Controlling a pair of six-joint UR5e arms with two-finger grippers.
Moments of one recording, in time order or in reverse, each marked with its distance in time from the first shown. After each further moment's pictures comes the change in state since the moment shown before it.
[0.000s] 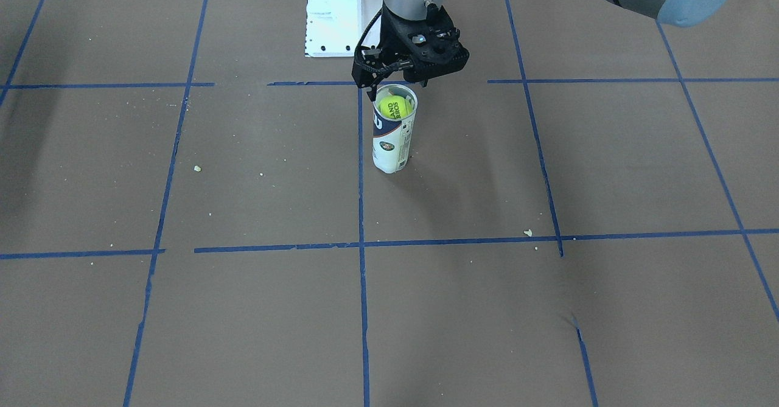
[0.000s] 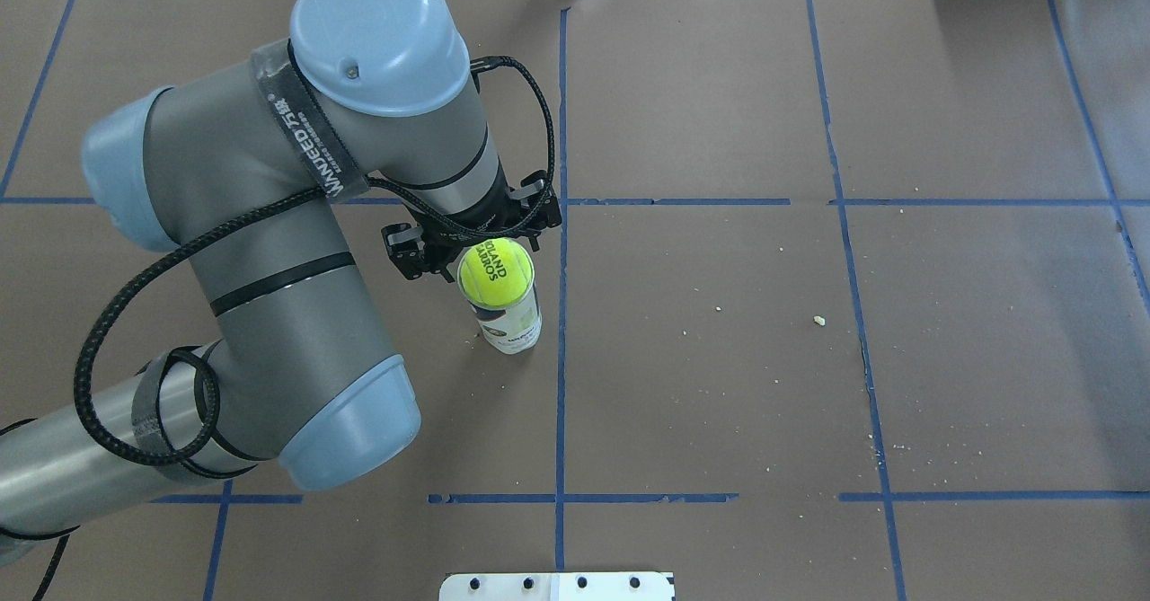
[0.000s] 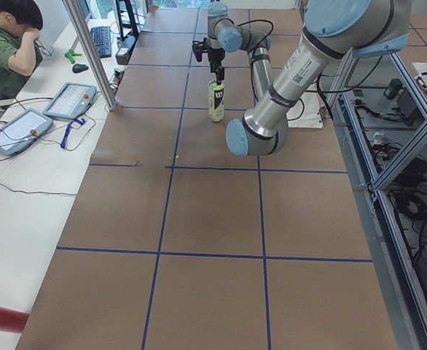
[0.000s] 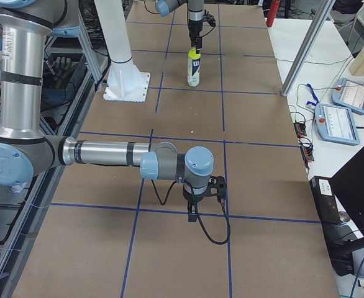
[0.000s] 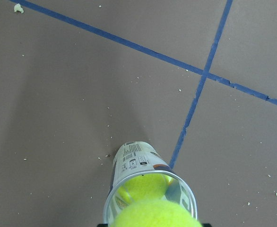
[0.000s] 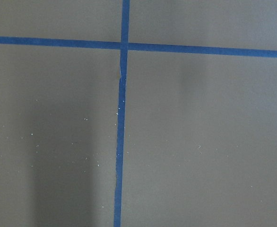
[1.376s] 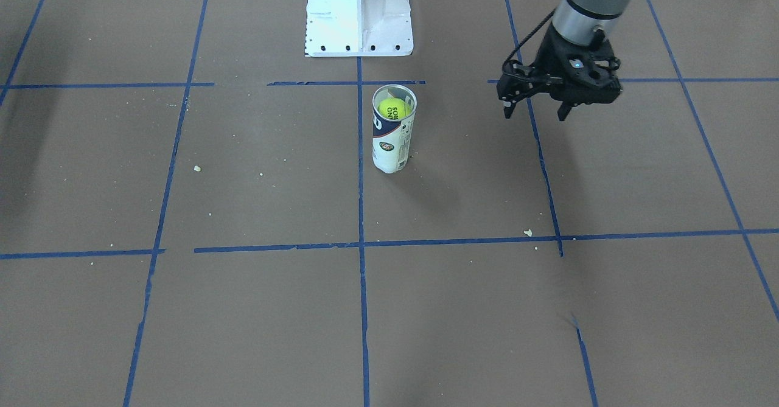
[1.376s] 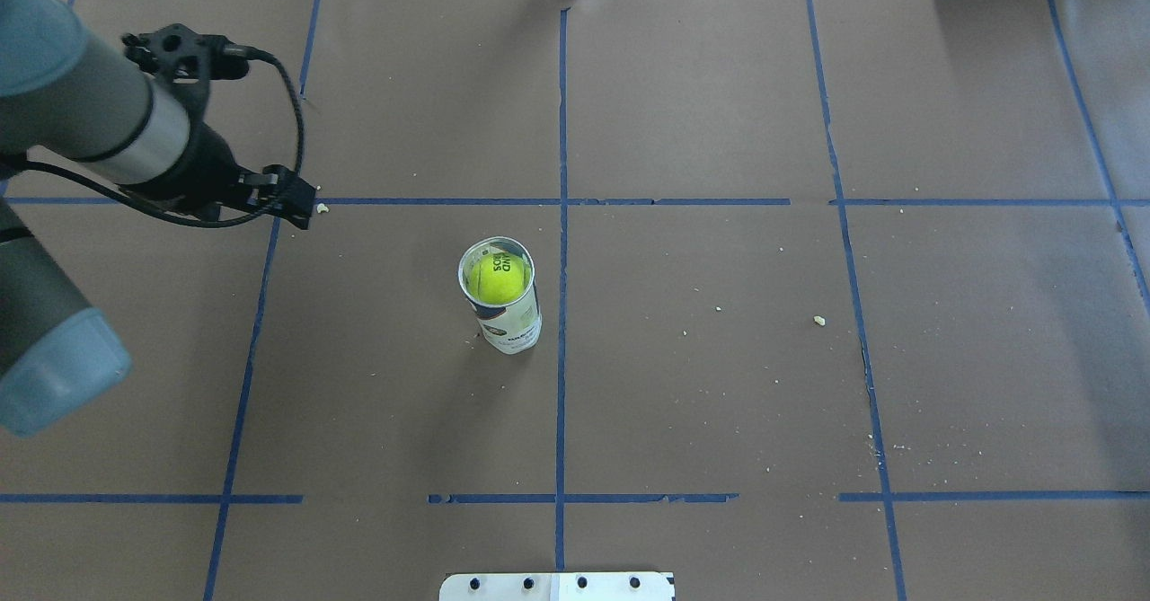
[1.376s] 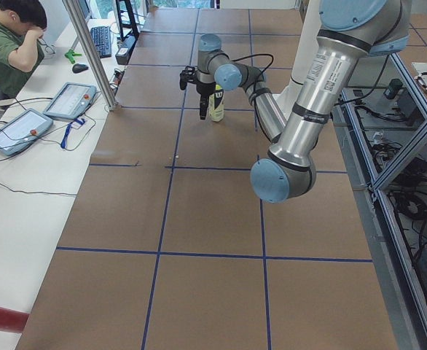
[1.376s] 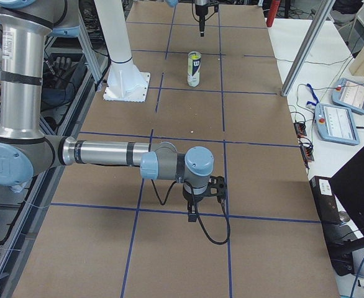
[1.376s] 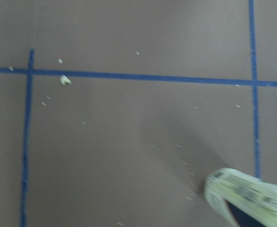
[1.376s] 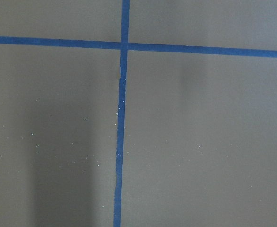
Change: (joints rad) left arm -0.270 0.525 -0.191 -0.253 -0.103 0.662; right arm 0.000 0.000 0.000 0.000 0.000 0.000
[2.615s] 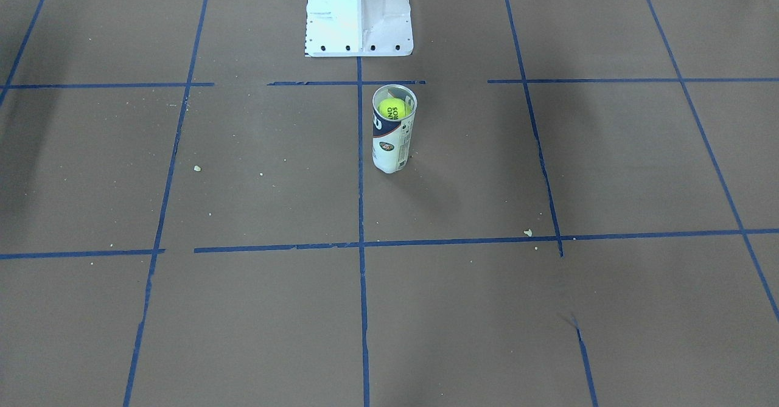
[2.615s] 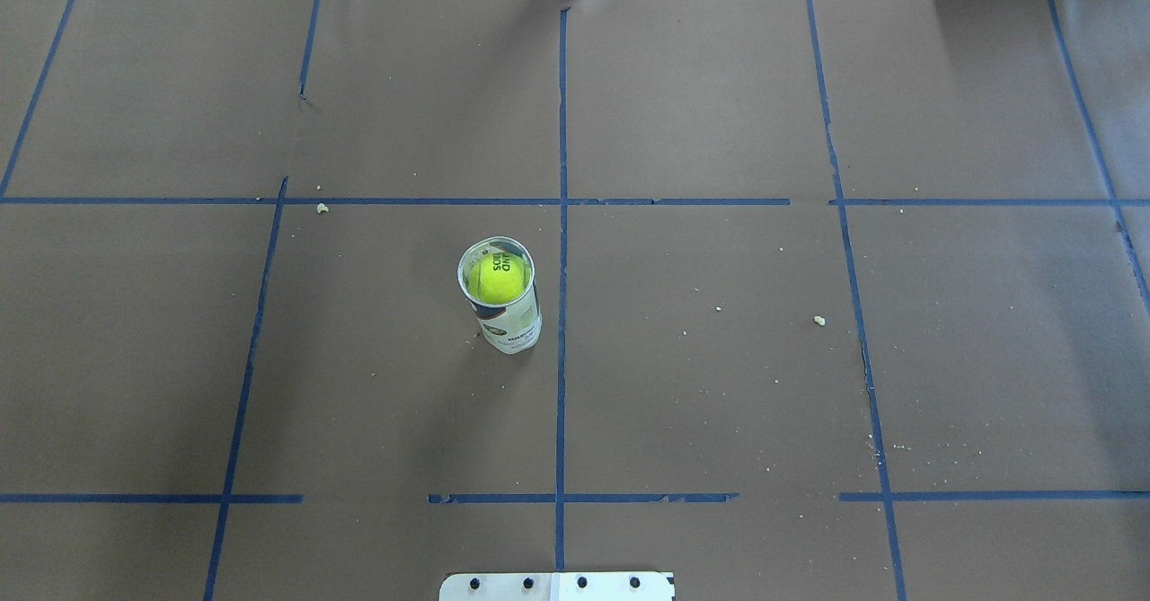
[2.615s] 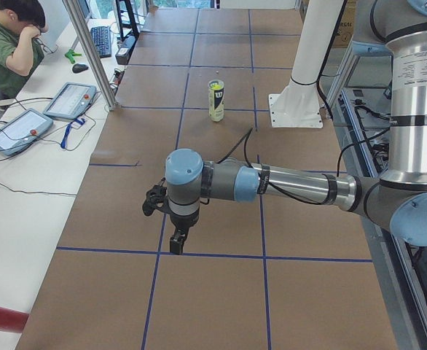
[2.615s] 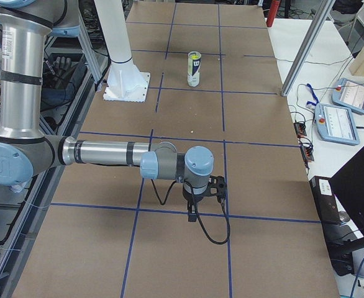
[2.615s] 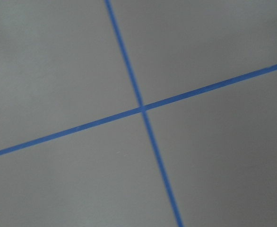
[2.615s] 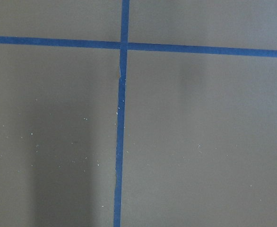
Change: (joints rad) left arm -0.748 0.411 0.324 -0.083 -0.168 1.069; right arm 0.000 -0.001 0.000 0.000 0.000 0.000
